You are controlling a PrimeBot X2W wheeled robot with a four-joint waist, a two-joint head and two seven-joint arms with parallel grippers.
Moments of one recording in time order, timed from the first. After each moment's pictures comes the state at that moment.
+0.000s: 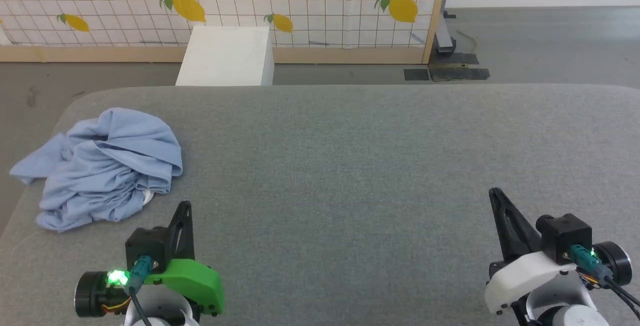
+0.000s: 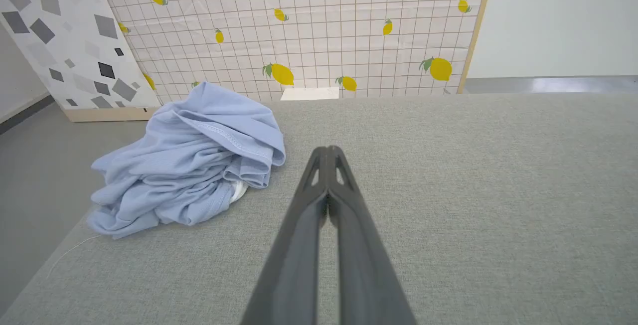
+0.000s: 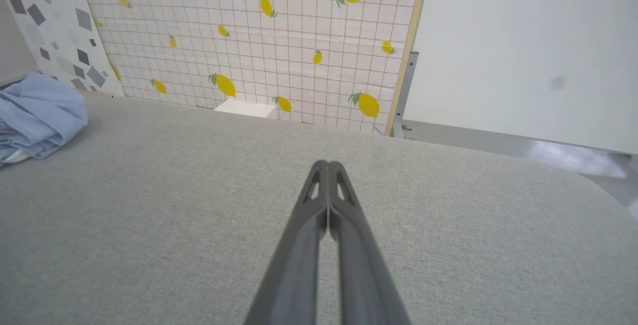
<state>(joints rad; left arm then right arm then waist) 0.02 0.05 0.00 0.00 -0.01 0.00 0.00 0.02 -0.05 0.00 0.00 0.01 0.13 0.00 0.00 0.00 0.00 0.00</state>
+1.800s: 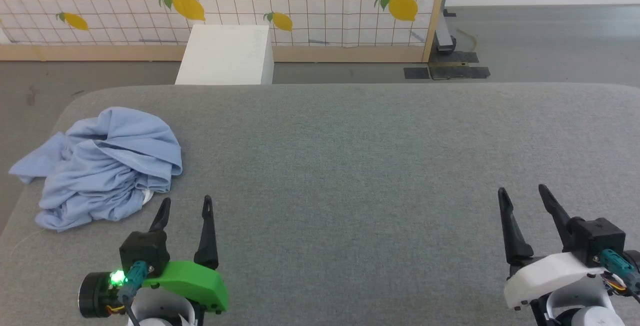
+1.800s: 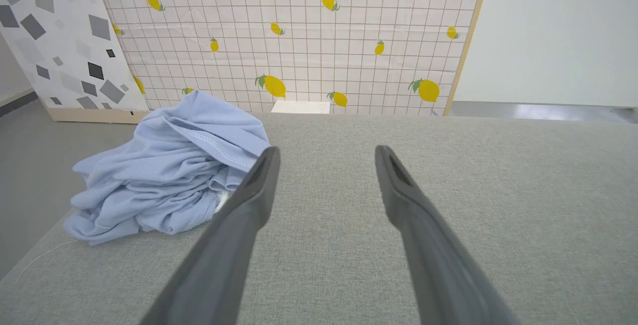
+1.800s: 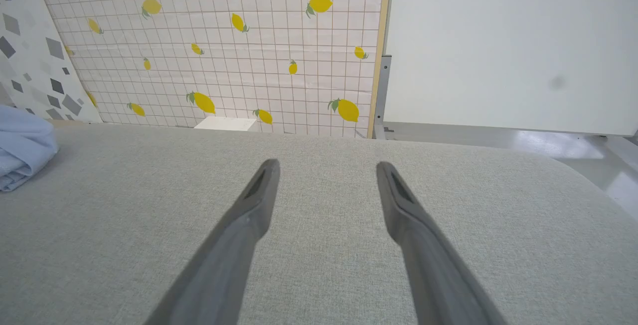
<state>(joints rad) 0.02 0.05 -0.02 -0.01 -0.08 0.02 -0.06 0.02 -0.05 -0.08 0.03 0.05 0.13 -0.06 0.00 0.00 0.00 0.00</state>
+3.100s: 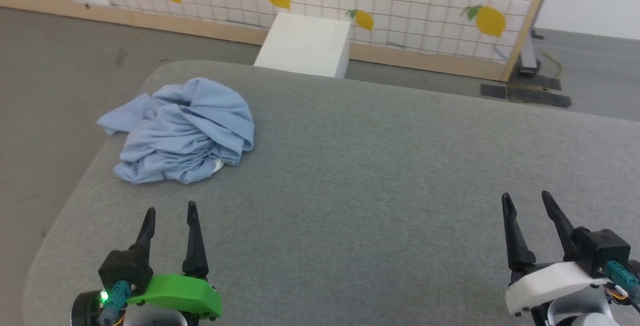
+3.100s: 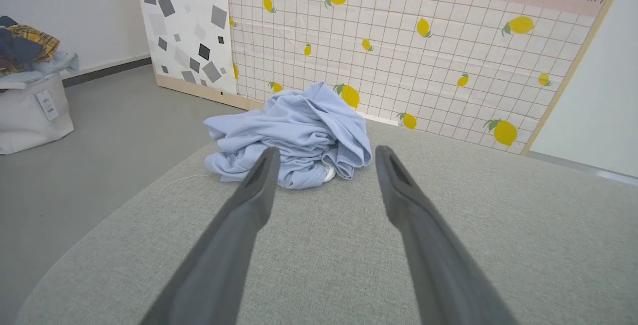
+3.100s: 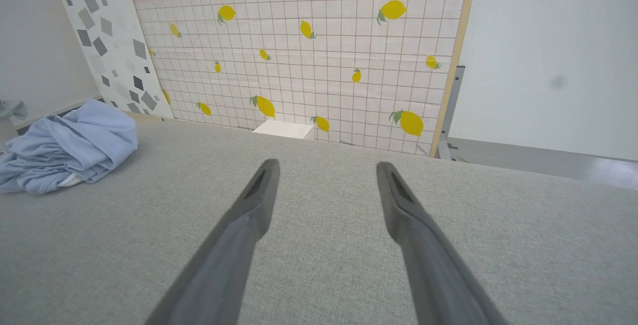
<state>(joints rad) 0.06 0.05 -0.02 -0.03 -0.17 0.06 -0.14 0.03 -0.05 -0.09 0.08 0.08 0.13 -0.13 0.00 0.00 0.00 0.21</state>
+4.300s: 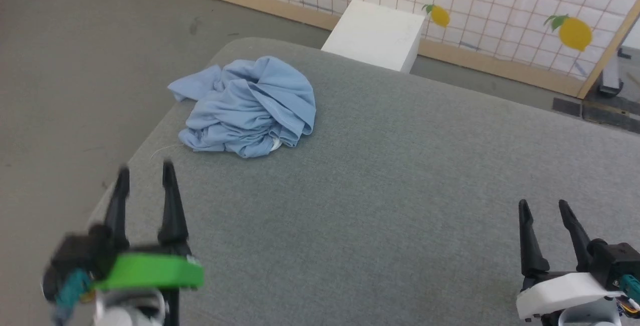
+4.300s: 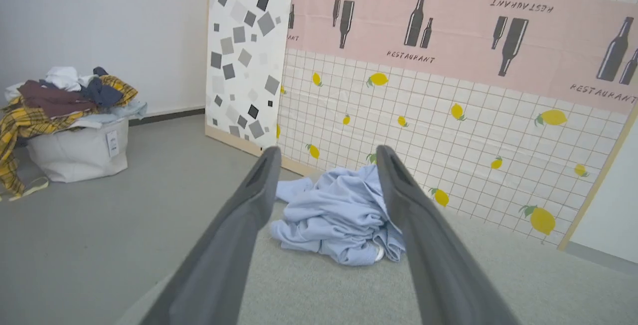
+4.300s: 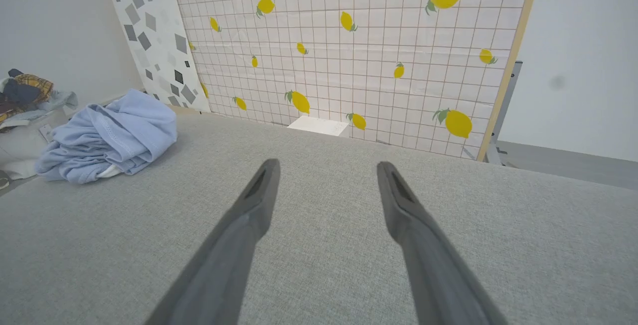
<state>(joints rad) 0.03 0.08 0.01 -0.17 -0.26 0.03 -0.20 0.04 -0.05 -0.13 0.12 0.10 0.13 -0.21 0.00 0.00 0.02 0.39</state>
